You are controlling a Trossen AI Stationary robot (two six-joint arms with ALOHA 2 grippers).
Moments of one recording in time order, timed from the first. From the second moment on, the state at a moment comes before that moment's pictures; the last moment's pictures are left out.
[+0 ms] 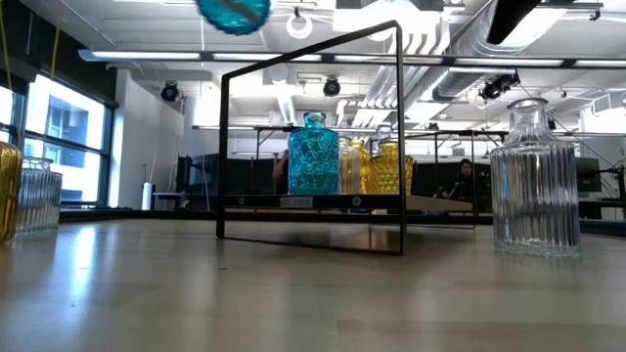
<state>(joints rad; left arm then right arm) -0.52 1.65 1.75 -1.13 -0.50 -0.06 0.62 1.80 1.65 -1.57 0.62 1.05</state>
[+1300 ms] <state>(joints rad) -0.17 1.83 1.81 -0.80 -0.34 0.38 0.71 1.80 1.65 -1.57 0.61 1.17</state>
